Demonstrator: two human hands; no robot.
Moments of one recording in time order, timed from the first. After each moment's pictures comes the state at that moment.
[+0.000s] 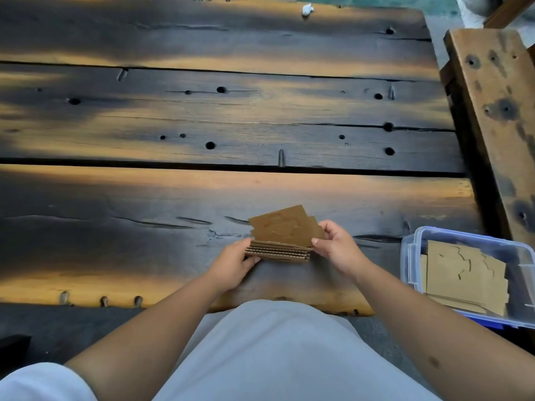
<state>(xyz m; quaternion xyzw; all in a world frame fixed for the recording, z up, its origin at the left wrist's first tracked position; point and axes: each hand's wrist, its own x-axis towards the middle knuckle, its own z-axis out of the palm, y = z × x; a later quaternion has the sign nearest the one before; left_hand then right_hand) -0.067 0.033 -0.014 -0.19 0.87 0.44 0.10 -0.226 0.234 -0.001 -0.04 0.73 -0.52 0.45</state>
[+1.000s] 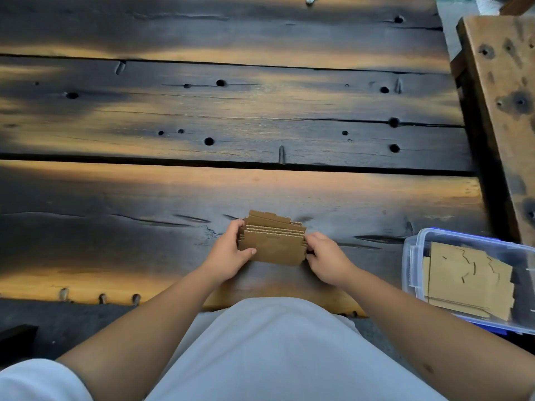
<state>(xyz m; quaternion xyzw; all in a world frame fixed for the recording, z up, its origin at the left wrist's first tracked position) -0.081 0.026 -0.012 -0.35 0.78 0.52 0.10 -0.224 0.229 -0.016 -0.33 0.83 -0.21 0.40</state>
